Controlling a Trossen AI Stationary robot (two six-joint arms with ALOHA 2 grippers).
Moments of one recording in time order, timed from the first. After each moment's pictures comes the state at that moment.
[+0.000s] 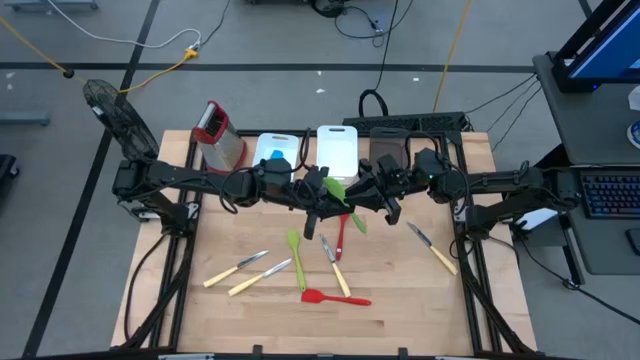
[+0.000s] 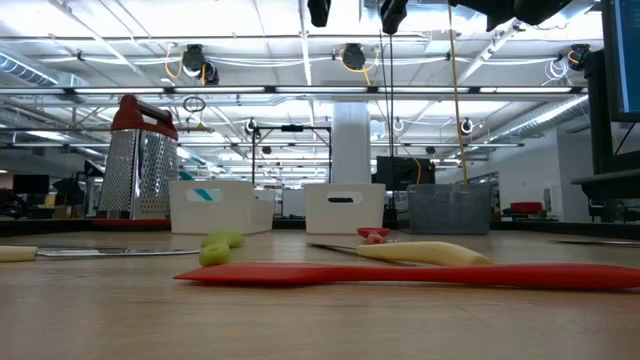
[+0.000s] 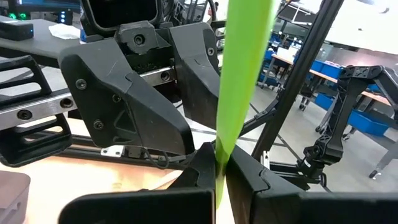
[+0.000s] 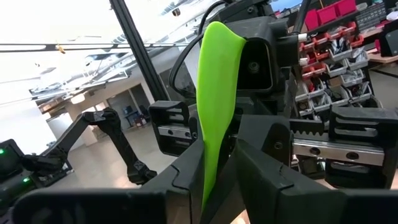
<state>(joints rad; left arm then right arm) -0.01 1.57 1.20 0.36 0.24 -0.27 -0.16 1.24 0.79 0.62 -0.42 0.46</state>
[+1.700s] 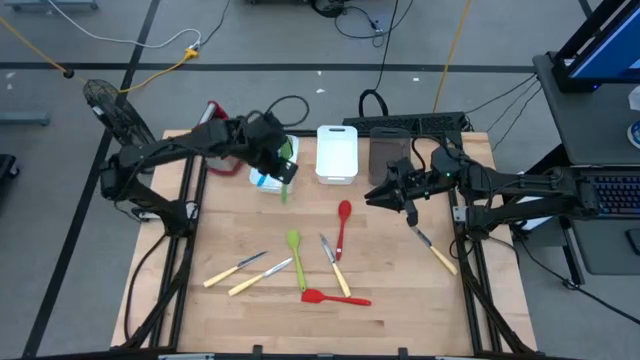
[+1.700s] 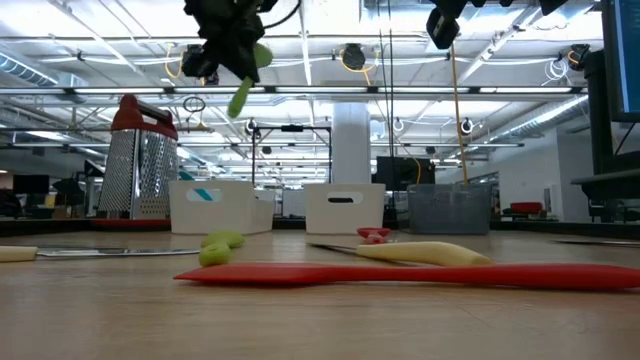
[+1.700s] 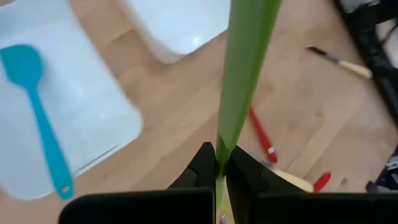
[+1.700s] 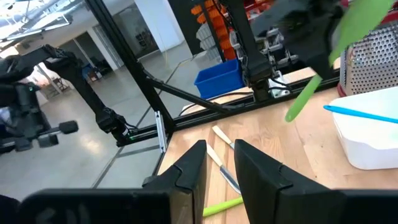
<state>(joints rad) 0.34 1.46 1.44 -0.97 0.13 -0.65 -0.16 0.96 0.79 0.06 -0.39 0.37</state>
